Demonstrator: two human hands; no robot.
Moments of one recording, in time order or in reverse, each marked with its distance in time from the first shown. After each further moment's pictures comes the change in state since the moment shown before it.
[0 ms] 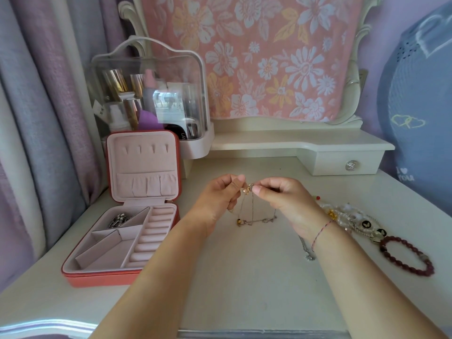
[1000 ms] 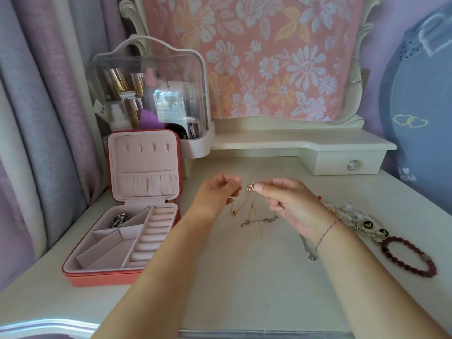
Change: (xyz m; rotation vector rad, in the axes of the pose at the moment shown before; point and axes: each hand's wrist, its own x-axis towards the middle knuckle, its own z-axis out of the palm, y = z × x) left_hand 0.004 -0.005 -0.004 0.063 0.173 -0.037; right_hand 0.004 0.001 -0.003 0.177 -0.070 0.109
